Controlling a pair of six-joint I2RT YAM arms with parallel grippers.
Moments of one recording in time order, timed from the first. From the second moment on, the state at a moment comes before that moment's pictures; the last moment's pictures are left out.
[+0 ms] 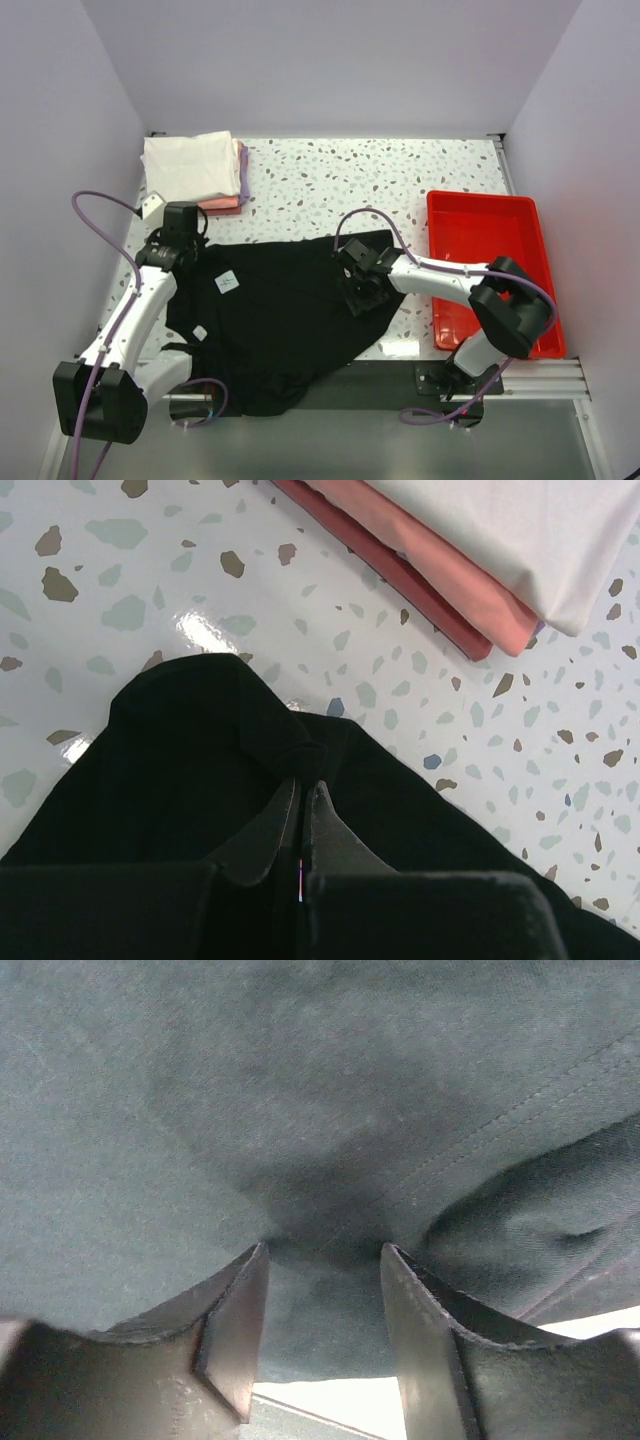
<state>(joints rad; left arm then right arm) -0.12 1.04 0.78 -0.54 -0.47 -0.80 0.86 1.57 0.87 -0.59 0.03 0.37</state>
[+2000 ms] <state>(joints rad) -0.12 0.82 2.12 -0.53 -0.37 -0.44 0.69 0.98 2.21 -1.08 0.25 0.14</state>
